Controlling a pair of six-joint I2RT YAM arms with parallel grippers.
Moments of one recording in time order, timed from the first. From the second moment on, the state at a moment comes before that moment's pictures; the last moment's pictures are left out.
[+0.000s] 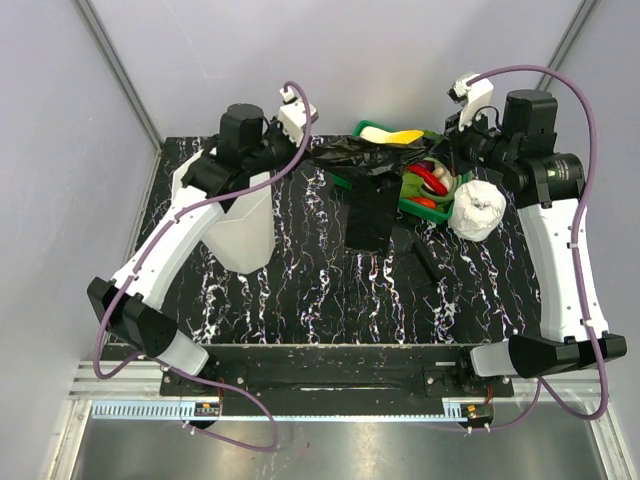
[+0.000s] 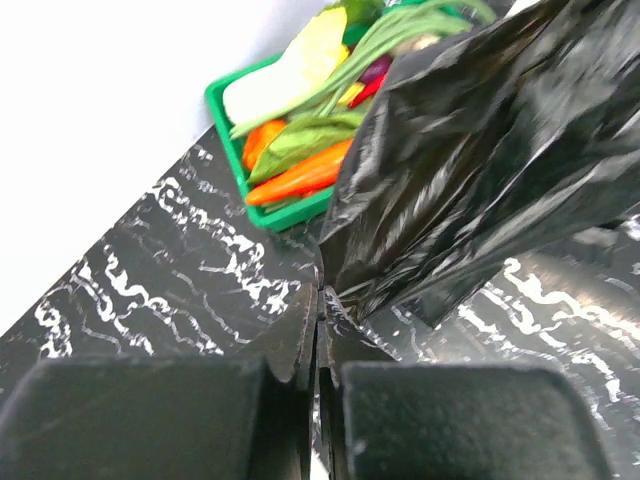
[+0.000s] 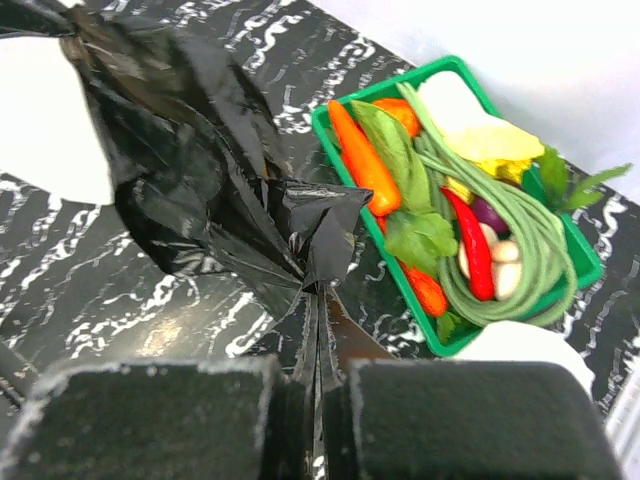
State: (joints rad) left arm -0.49 1.52 1.65 -0.48 0.28 0.28; right arm 0.14 1.39 1.86 -0.91 -0.43 -0.24
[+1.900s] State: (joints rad) left arm -0.60 1.60 1.86 -0.54 0.61 0.09; right arm 0.36 1.38 1.58 -0.70 -0.54 -0.24
